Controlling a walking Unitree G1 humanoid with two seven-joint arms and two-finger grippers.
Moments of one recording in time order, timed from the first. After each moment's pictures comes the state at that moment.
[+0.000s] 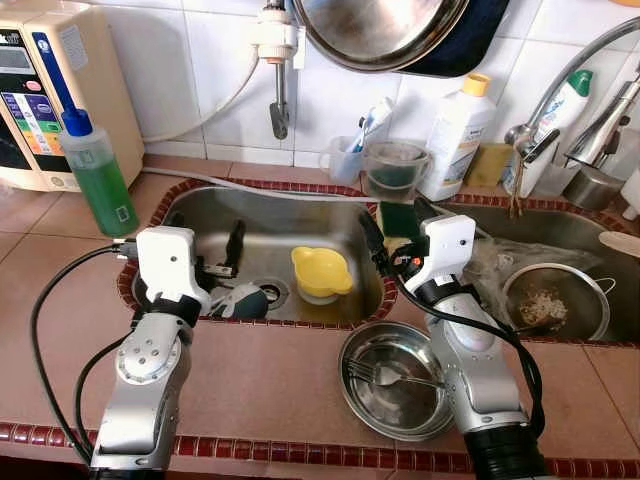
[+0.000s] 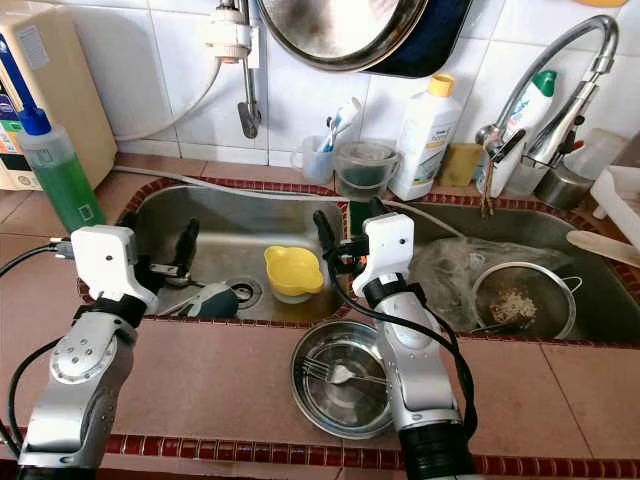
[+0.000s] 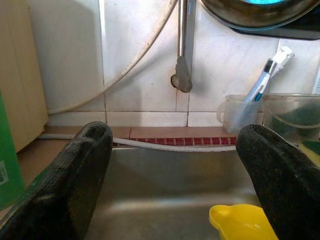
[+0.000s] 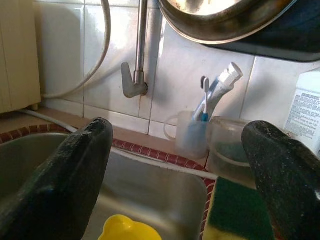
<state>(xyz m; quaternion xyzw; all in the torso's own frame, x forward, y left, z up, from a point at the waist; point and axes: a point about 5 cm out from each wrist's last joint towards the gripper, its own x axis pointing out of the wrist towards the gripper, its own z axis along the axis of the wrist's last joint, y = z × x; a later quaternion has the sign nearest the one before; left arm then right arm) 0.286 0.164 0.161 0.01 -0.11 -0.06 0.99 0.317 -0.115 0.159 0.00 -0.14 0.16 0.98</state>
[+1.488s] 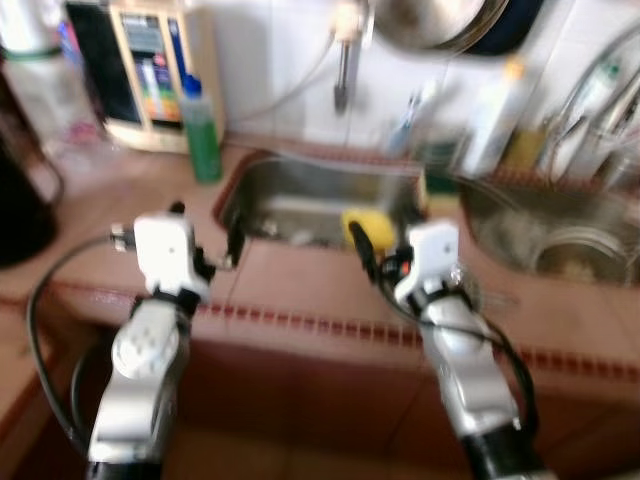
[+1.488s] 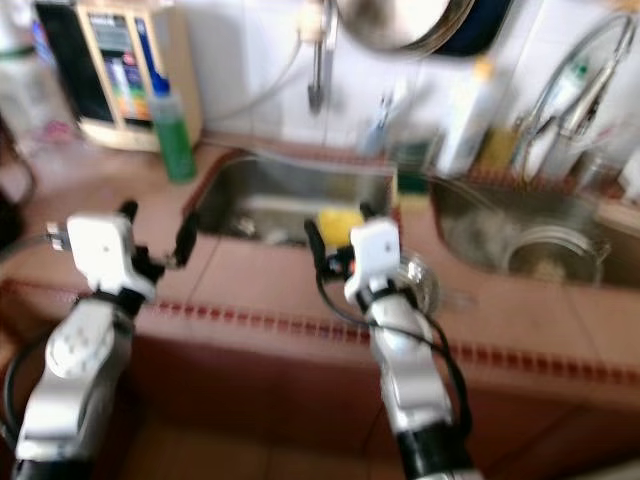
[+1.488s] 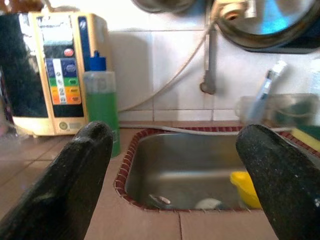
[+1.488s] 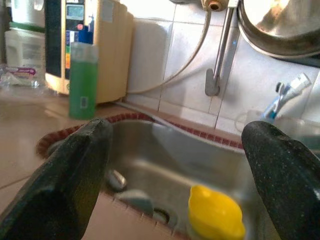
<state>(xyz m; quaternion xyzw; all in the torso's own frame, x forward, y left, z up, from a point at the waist) 0.288 0.165 0.168 0.02 -0.12 -0.07 0.99 0.316 -0.107 0.147 -0.03 -0.13 0.18 0.97</state>
